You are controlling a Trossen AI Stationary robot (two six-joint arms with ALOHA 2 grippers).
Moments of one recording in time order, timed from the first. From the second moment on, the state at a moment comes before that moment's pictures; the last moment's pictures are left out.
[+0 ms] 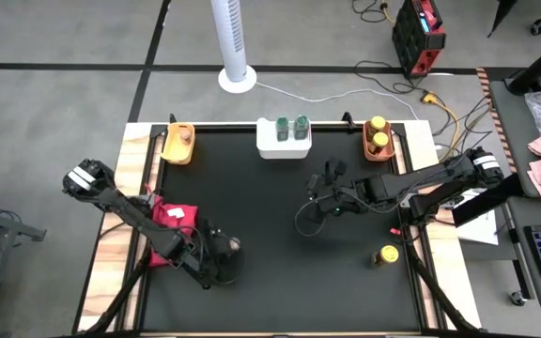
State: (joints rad) left arm -0.64 1.52 0.74 -0.29 -0.66 -0.68; right arm 0.16 1.41 1.07 -0.49 0.66 0.17
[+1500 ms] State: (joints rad) left arm 0.67 0.80 0.47 -0.47 -0.64 -0.48; right arm 0.06 1.41 1.01 -0.27 0.64 -0.02
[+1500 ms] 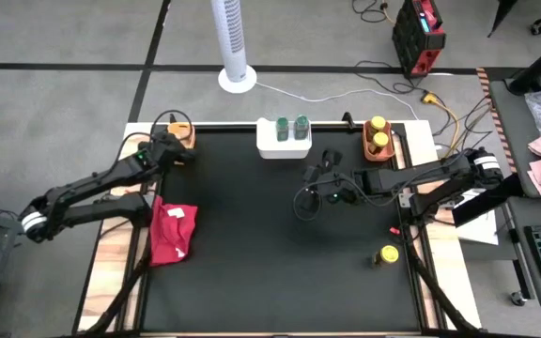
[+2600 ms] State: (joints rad) left arm 0.79 1.08 0.40 -0.21 -0.61 -0.48; right arm 0.06 1.41 1.00 -0.26 0.64 -0.01
